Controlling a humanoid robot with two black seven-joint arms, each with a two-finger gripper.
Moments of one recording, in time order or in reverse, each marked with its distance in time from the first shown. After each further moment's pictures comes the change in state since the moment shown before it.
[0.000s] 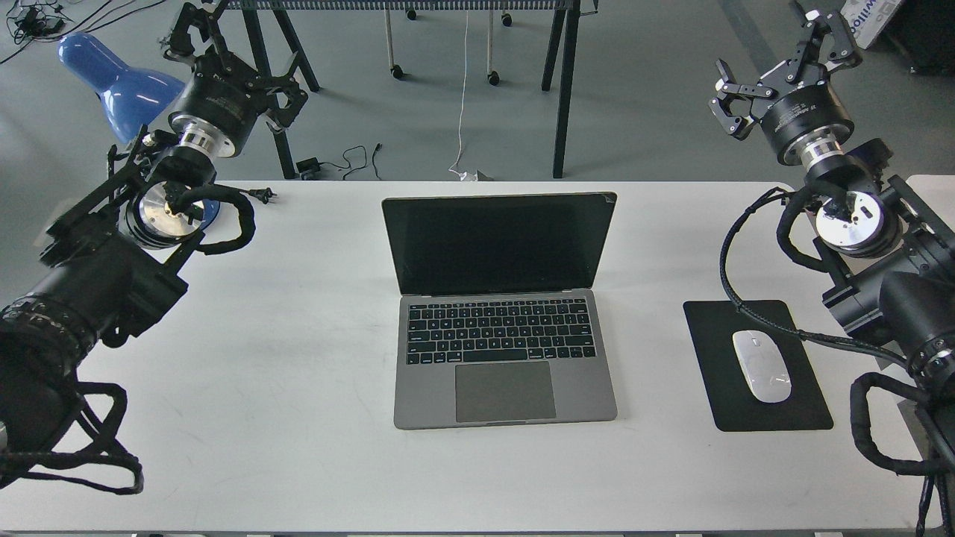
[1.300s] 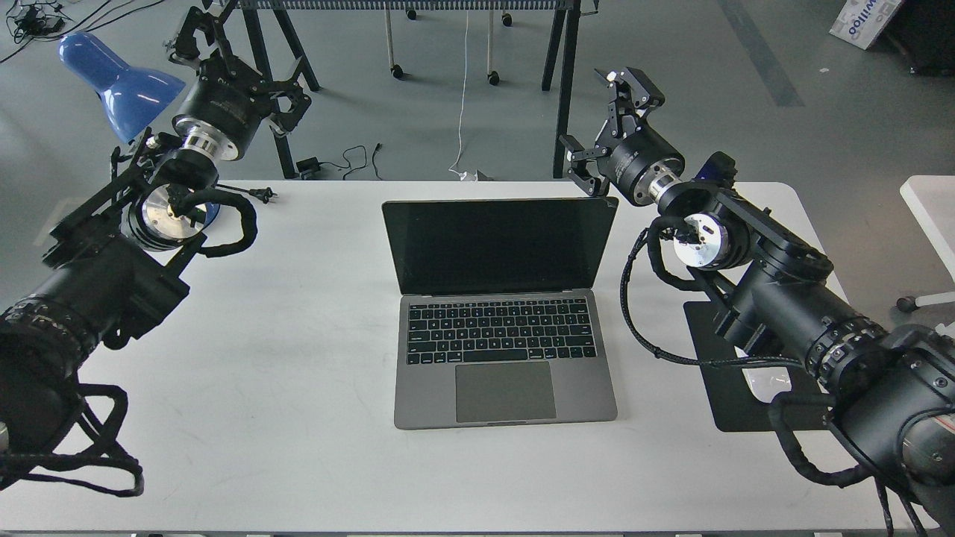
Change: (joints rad) left arm 0.003 -0.003 0.005 -0.001 0.003 0.000 0.002; right arm 0.069 0.207 -0.410 -0.007 -0.005 -0.172 -0.034
